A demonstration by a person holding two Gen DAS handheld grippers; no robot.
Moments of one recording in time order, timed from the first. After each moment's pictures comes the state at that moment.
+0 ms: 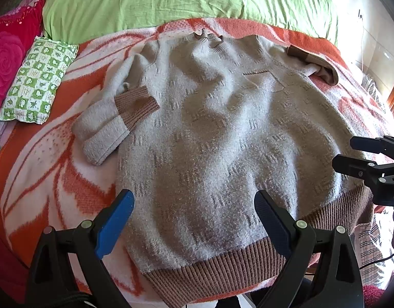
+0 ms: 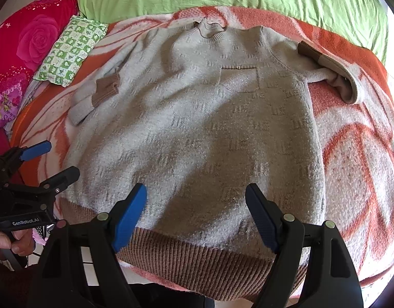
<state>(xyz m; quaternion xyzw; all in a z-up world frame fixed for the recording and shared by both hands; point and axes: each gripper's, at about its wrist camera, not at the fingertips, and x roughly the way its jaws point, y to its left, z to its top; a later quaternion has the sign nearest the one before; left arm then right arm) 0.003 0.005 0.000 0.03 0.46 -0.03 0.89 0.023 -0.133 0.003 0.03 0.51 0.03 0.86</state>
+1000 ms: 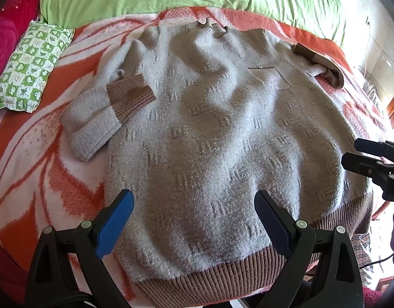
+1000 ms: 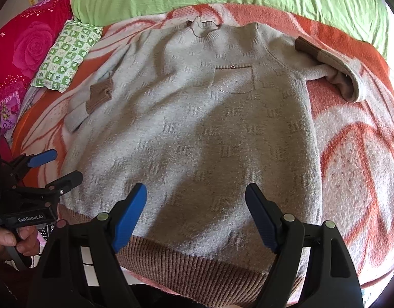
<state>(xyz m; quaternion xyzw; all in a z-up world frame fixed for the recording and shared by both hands) 0.027 0.009 -0.014 0.00 0.49 -0.03 0.87 0.038 -0.153 -0.001 0.05 0.53 0.04 0.84</state>
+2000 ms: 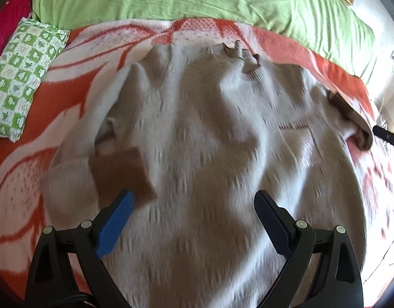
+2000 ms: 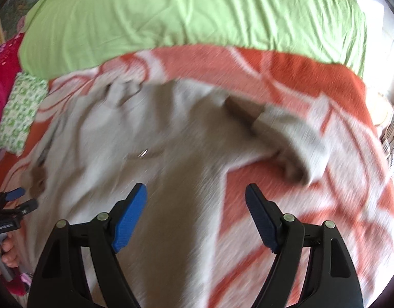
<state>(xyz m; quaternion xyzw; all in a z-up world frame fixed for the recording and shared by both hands) 0.190 0.029 0.000 -0.05 0.49 0.01 0.87 0.182 -0.299 0.040 0.04 0.46 -0.07 0.88</state>
